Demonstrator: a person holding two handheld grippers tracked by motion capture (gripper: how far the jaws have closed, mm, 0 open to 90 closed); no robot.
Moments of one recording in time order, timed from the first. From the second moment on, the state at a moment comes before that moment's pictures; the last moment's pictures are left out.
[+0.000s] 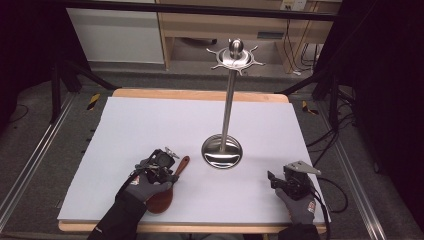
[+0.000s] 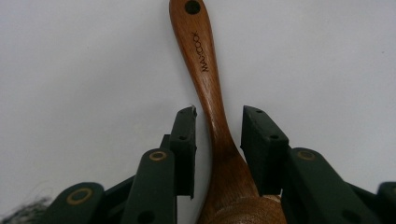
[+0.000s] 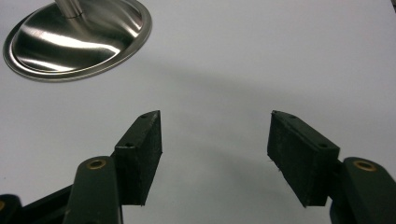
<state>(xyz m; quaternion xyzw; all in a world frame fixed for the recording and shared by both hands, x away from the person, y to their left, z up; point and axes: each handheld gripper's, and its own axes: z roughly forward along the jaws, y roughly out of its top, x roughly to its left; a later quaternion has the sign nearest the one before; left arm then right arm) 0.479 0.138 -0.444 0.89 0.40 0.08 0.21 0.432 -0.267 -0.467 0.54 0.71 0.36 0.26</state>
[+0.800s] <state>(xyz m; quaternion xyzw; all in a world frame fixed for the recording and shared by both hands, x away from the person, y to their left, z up) 0.480 0.132 -0.449 0.88 0.42 0.08 0.20 0.432 -0.266 -0.467 0.54 0.72 0.36 0.26</state>
